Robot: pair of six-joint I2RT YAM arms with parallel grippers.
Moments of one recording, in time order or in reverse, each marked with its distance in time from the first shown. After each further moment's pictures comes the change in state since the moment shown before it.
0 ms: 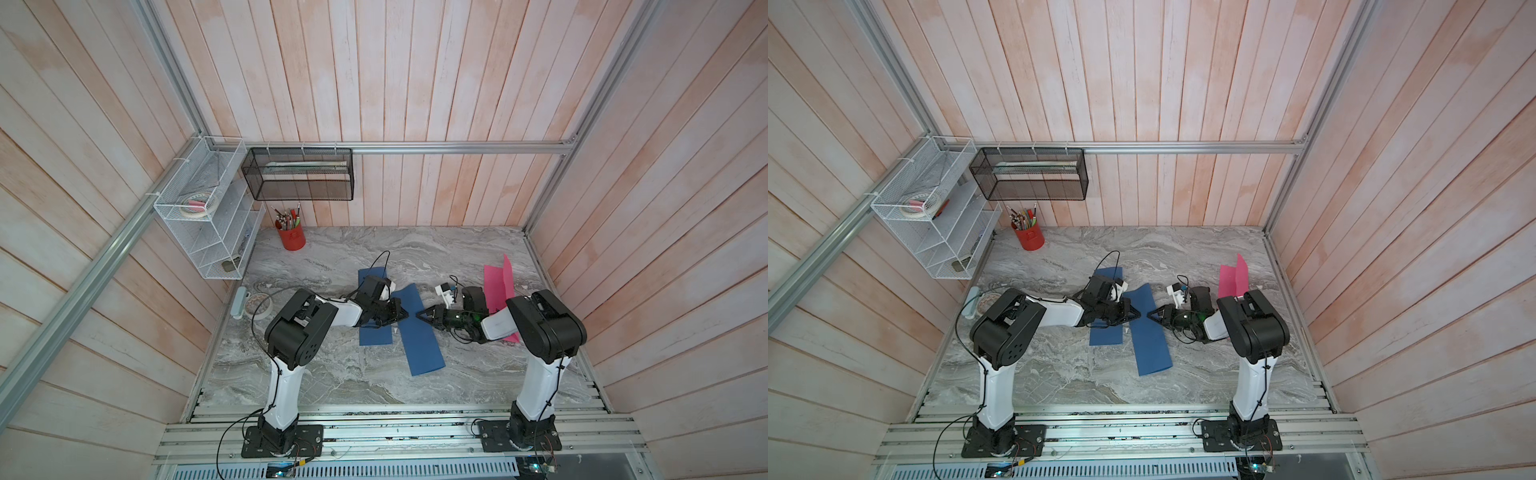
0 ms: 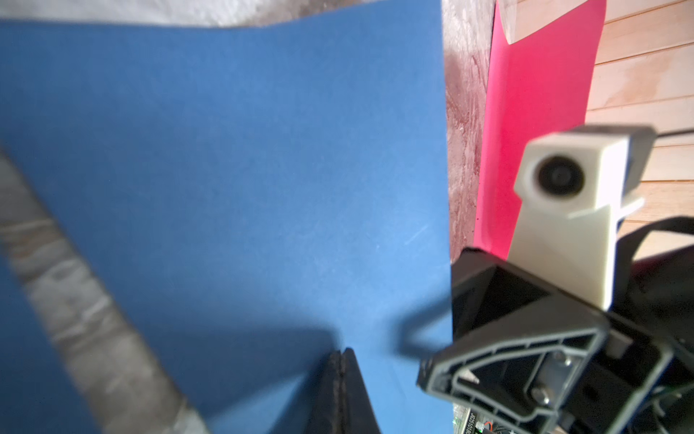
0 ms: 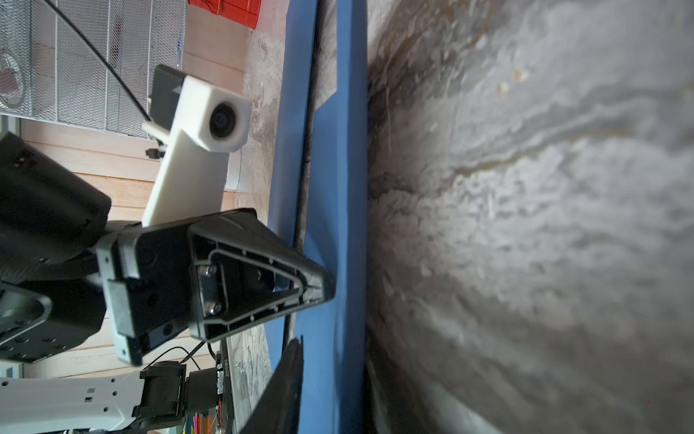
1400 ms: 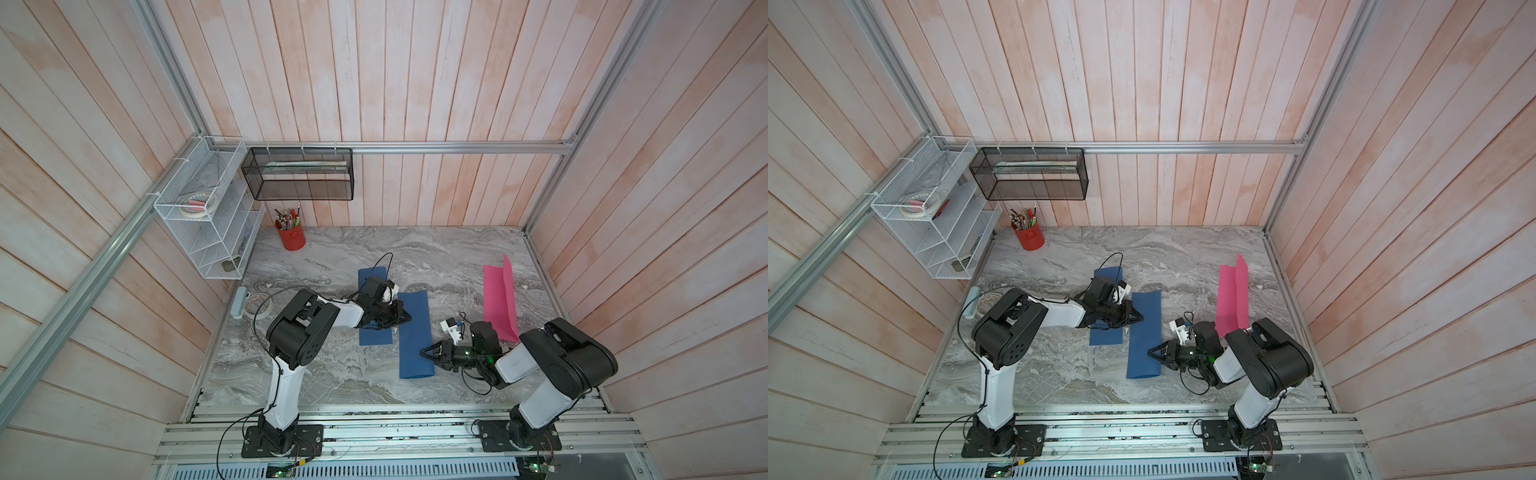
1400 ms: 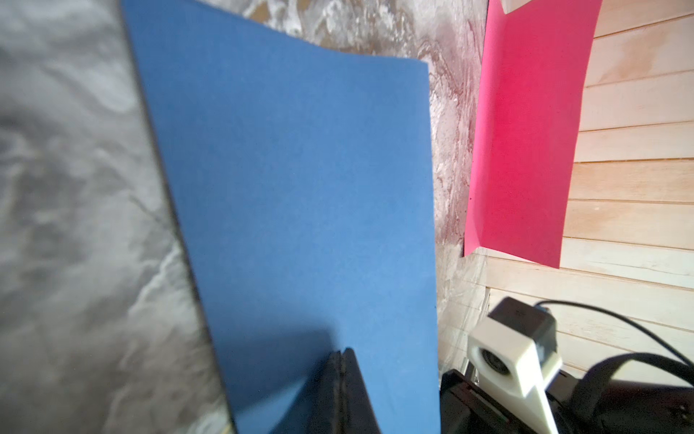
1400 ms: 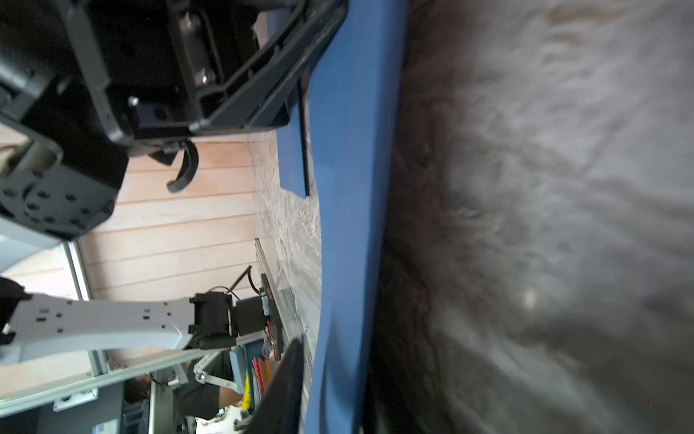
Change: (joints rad) left arm -0.010 0.008 0.000 -0.001 0.049 -0.003; right arm 0.147 -0.276 -0.428 0.212 0.029 0.293
